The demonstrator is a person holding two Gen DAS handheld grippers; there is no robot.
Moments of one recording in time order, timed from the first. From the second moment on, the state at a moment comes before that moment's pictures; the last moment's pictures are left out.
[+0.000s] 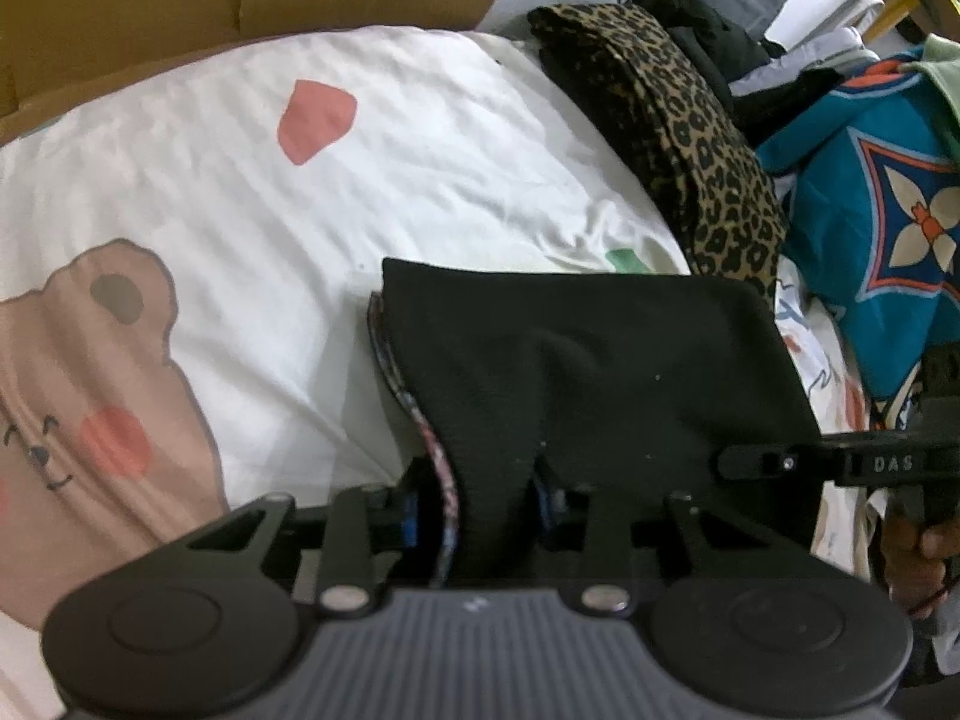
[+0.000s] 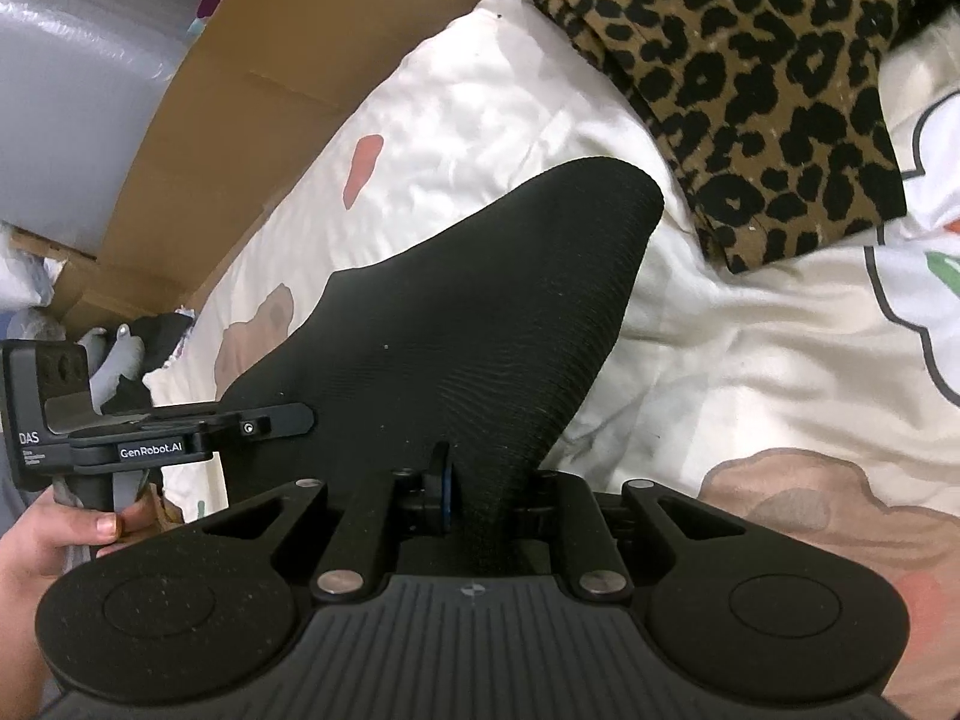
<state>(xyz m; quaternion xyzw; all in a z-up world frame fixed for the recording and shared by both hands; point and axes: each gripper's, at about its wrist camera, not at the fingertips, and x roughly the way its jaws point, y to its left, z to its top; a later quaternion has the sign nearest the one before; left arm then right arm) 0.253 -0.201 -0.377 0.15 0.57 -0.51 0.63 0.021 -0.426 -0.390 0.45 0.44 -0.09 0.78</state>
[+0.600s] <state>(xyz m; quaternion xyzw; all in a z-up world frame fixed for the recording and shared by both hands) 0.224 -0.184 -0.302 0.11 0.53 -0.51 0.67 0.025 -0.426 -0.322 0.38 0.41 -0.08 0.82</state>
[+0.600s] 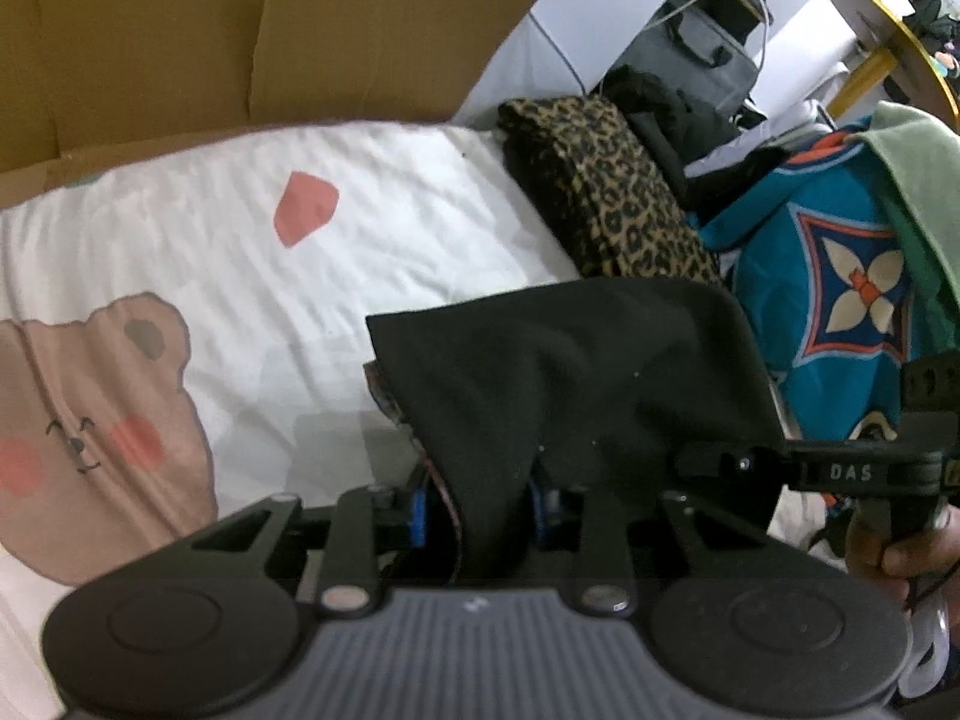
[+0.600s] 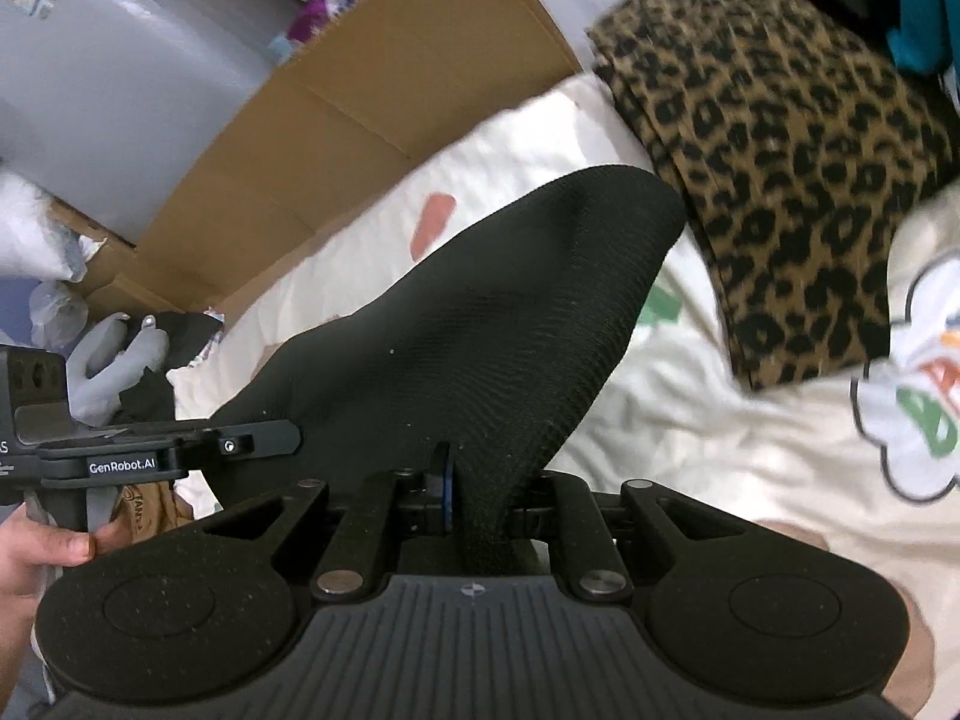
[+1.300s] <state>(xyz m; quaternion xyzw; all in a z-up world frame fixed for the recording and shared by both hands) 0.172 -0.195 -0.247 0.16 0.58 -0.44 0.67 0.007 -0.430 -0.248 0.36 0.42 -0.06 0.83</state>
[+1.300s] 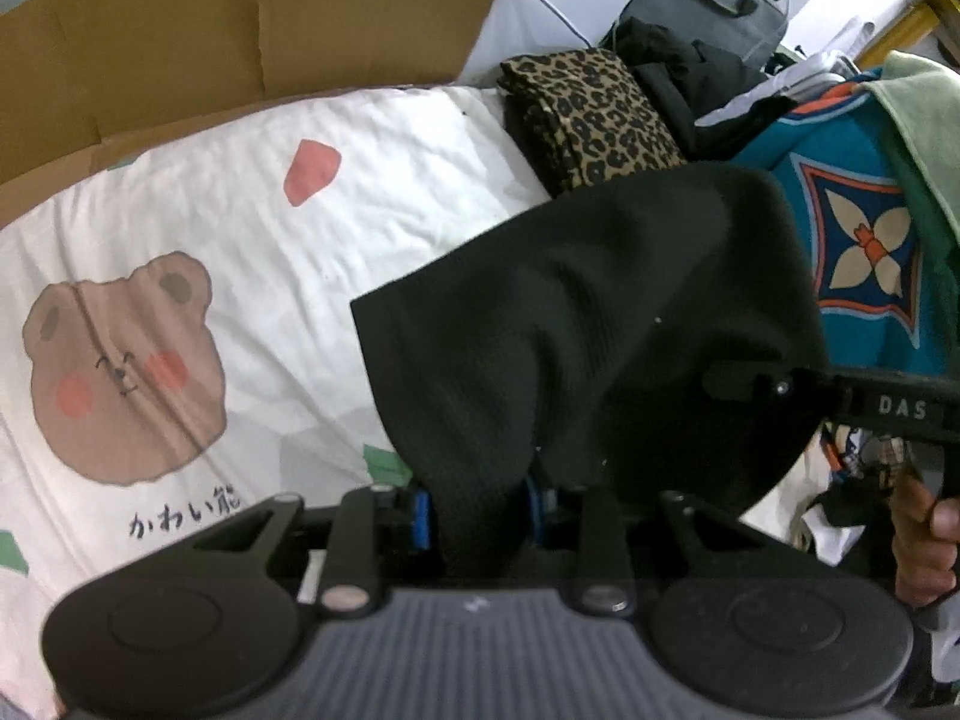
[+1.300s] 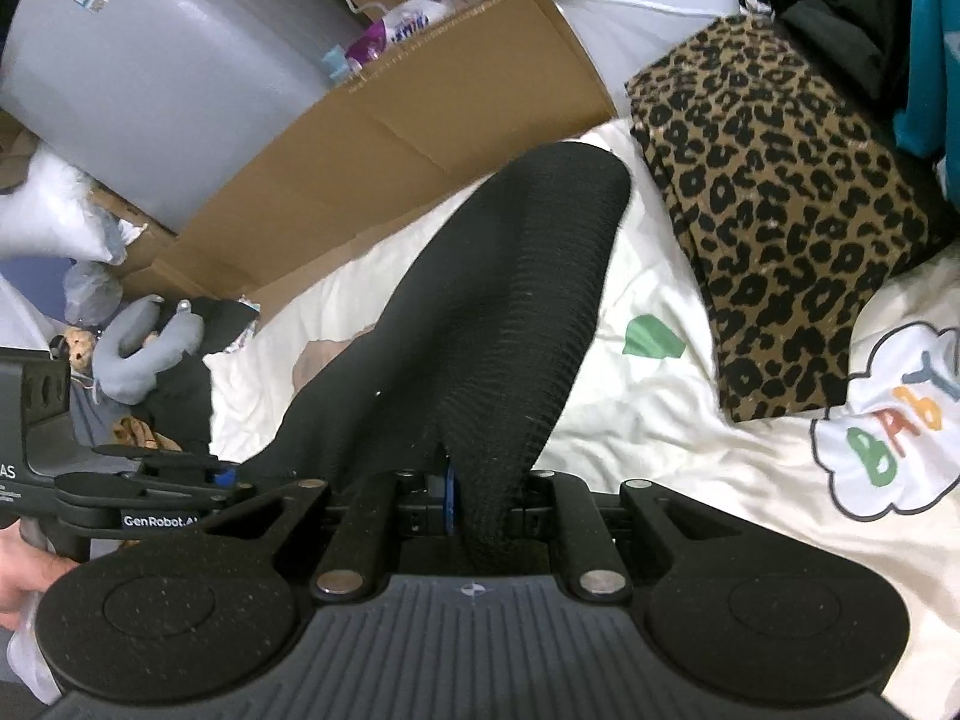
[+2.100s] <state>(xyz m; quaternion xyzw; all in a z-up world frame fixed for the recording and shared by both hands) 0.095 -0.250 -0.179 0.11 0.54 -0.45 0.70 -0.065 -0.494 -0.151 0.31 0.39 -0.12 0.86</state>
